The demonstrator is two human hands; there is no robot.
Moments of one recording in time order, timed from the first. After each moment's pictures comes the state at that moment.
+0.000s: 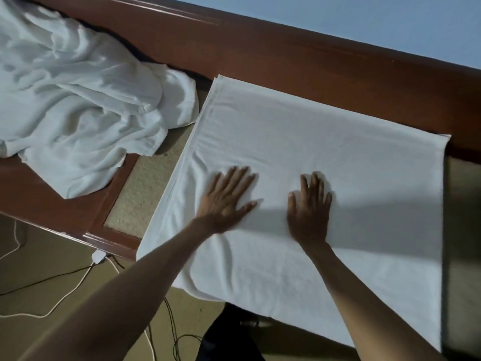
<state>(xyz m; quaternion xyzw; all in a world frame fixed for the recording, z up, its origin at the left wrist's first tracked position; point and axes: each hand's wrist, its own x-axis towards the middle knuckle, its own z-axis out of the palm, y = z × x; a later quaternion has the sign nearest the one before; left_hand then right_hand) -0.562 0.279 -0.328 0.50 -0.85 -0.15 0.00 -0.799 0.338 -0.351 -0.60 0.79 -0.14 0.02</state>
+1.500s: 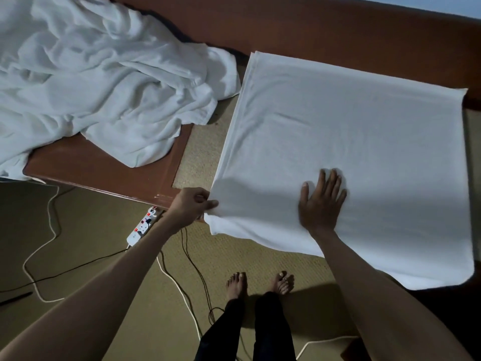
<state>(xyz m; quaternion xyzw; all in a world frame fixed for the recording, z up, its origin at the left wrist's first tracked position) -0.330 0.364 -0.263 0.62 -0.54 -0.55 0.11 -0.660 0.431 -0.335 -0.48 0.87 -0.13 0.03</state>
